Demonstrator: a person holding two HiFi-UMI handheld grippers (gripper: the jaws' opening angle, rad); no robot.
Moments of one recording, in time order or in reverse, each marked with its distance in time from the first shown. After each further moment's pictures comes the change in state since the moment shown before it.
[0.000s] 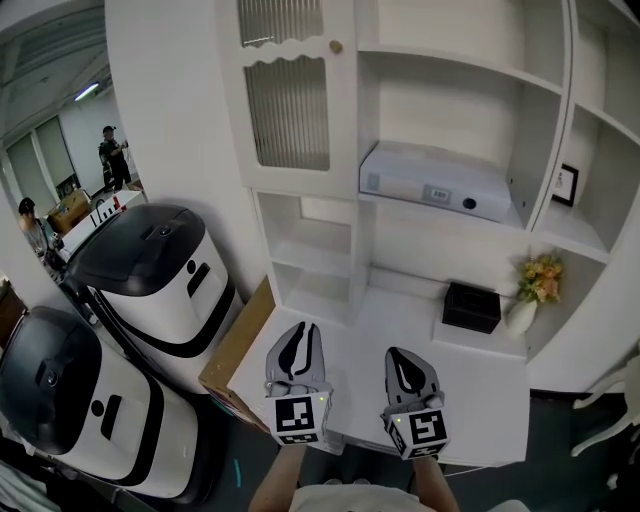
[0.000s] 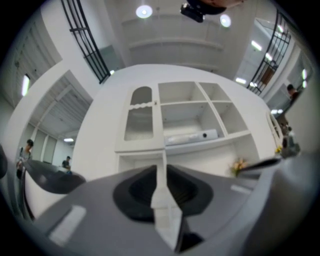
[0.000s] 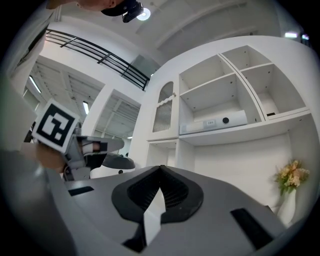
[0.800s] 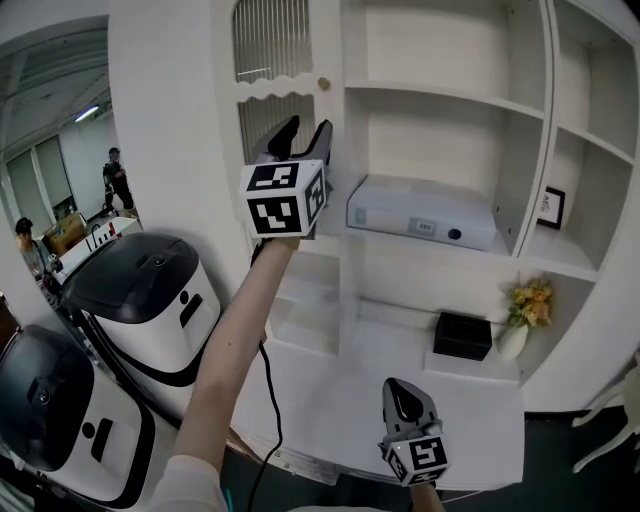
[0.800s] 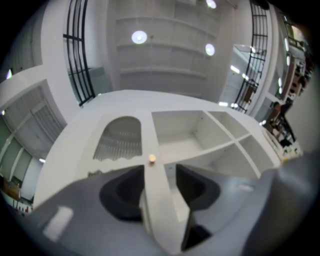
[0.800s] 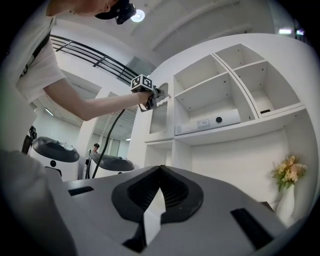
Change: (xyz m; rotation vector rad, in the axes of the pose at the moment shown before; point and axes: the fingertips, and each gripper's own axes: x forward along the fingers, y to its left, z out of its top) left arm 0.238 0.036 0.305 0.055 -0.360 -0.159; right arm -0.011 -0.015 0.001 0.046 -0.005 -0.014
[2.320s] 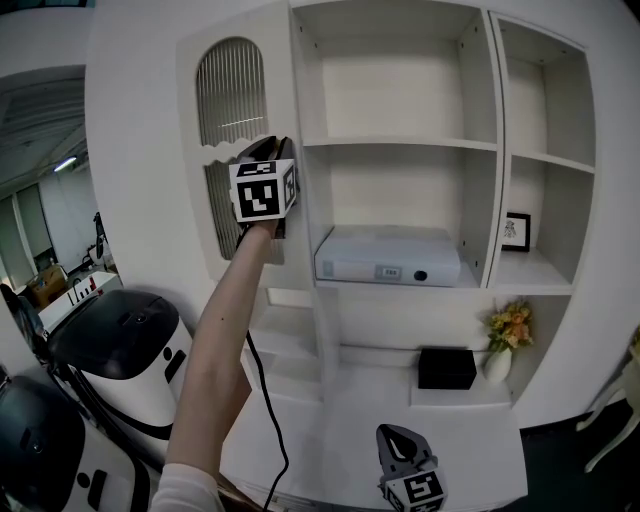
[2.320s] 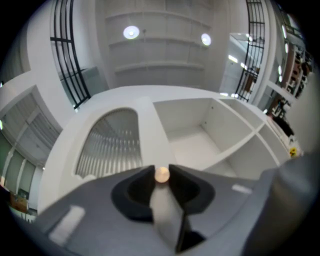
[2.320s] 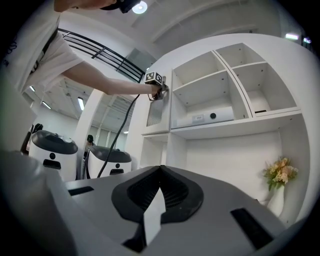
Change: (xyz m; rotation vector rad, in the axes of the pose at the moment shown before) left arm 0.100 0.027 0.015 0.085 0.054 0.035; right arm -0.017 -0.013 -0.011 -0.026 0.074 -0.030
